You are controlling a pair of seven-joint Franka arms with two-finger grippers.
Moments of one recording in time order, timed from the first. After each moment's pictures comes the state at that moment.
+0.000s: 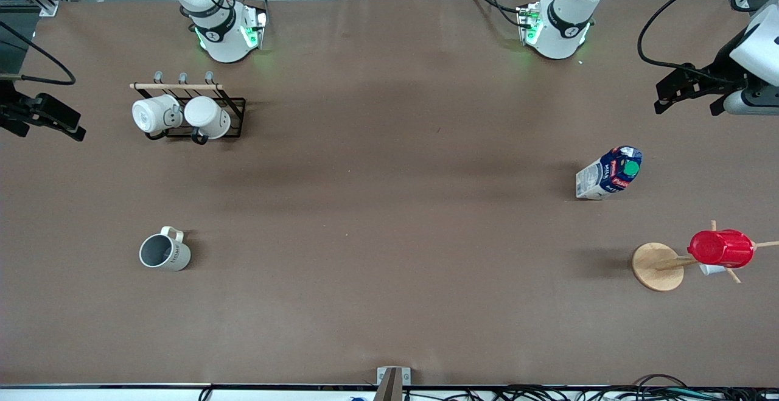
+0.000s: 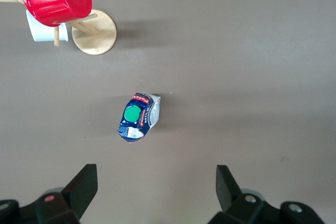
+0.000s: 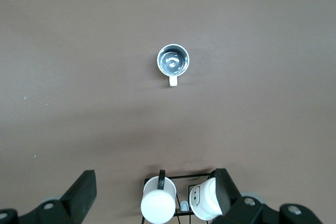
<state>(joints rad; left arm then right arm) -0.07 -0.11 -0.01 -1.68 -0.01 1.60 -0.02 -0.02 0.04 0.00 -1.46 -0.02 1.53 0.07</state>
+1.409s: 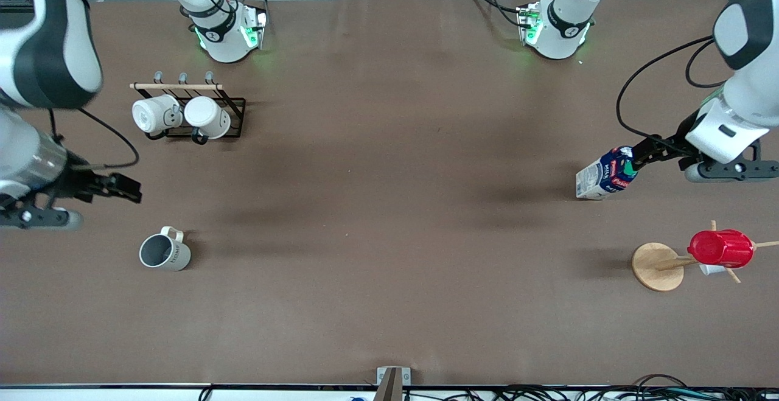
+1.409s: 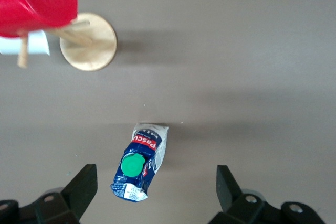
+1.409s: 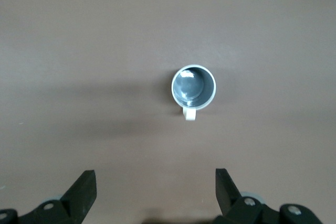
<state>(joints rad) -0.03 0.01 0.01 -1.93 -0.01 1.97 -0.01 0.01 0.28 -0.01 -1.57 -0.02 1.85 0.00</state>
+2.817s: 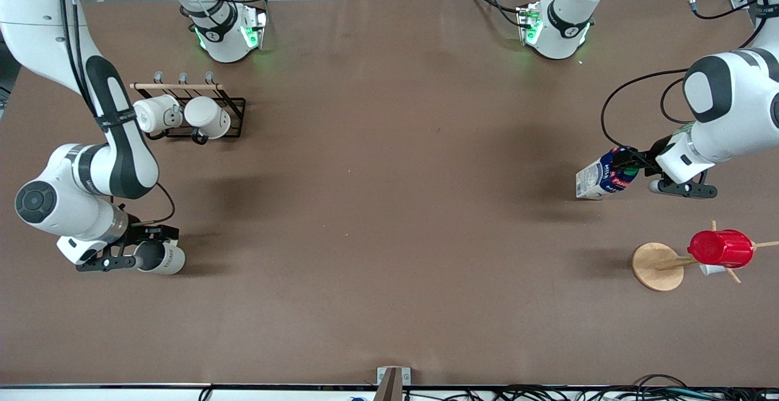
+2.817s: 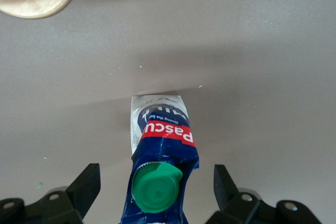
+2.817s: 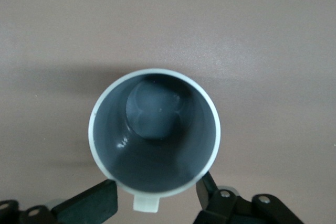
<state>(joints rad) -0.02 0.12 0.12 -2.14 -0.14 2.13 0.30 -0.09 0.58 -0.01 -1.73 -0.02 2.31 -0.17</state>
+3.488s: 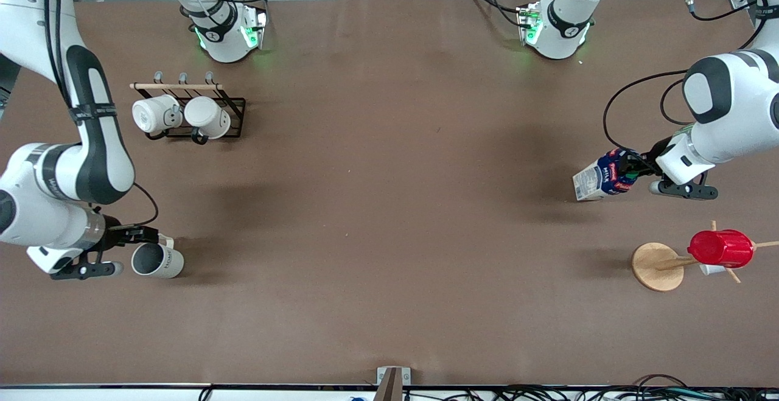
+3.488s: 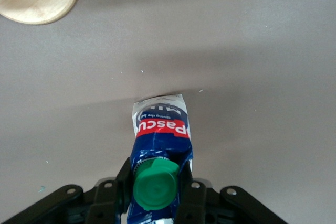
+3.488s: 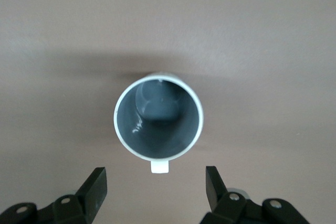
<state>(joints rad) -0.02 0.12 0.12 -2.13 -0.14 2.14 0.30 -0.09 0.58 -0.01 -1.52 -0.02 2.05 -0.17</state>
